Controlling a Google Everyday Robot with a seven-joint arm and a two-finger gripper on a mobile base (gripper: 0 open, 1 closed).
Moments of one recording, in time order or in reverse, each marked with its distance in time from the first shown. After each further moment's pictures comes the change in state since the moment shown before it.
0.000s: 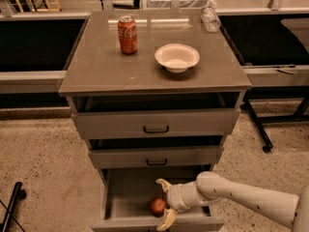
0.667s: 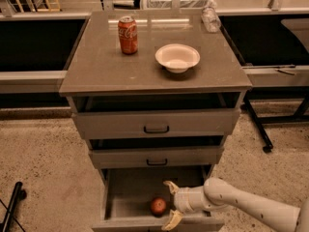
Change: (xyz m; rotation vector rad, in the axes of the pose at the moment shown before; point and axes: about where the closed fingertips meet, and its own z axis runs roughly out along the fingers) arm 0.042 -0.008 -0.002 0.065 -0.025 0.048
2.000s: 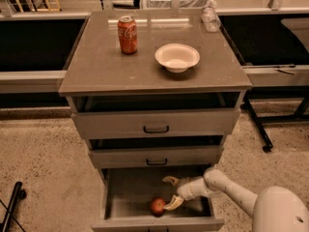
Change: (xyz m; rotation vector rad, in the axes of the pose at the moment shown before) arm 0.083 -0.077 0.038 -0.028 -0.082 -0.052
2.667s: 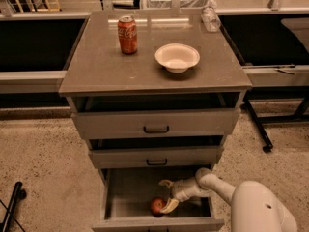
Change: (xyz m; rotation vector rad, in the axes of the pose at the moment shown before) arm 0.039 -0.002 0.043 -0.070 0.052 0.059
